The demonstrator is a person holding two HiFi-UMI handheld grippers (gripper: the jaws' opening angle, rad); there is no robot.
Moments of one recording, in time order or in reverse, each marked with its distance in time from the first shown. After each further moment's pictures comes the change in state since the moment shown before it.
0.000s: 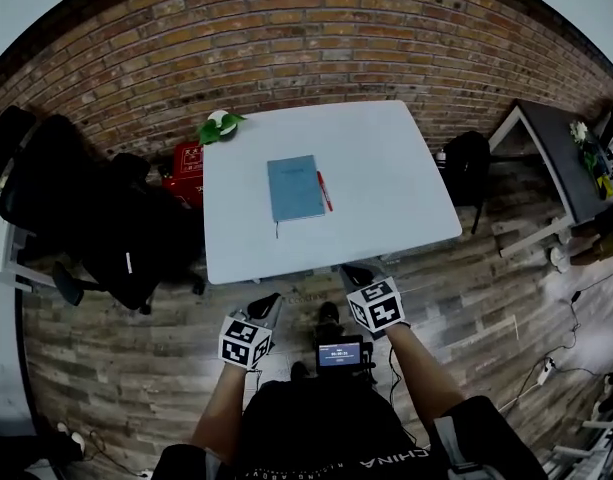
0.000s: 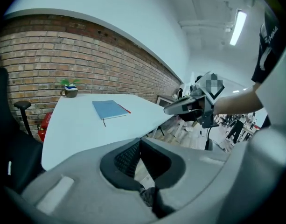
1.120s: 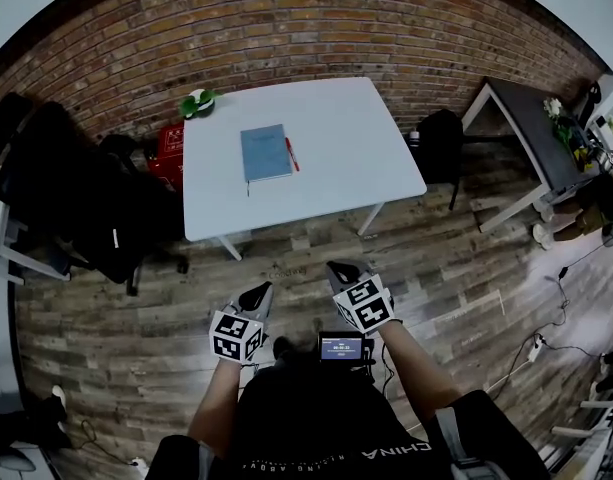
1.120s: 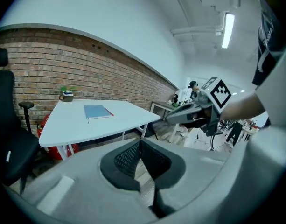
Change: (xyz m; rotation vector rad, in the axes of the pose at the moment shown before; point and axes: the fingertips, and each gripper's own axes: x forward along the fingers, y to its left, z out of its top) left arm -0.054 -0.124 -0.025 0.010 -0.105 -0.005; right arm -0.124 0.050 -0.073 -0.105 -0.025 -0.008
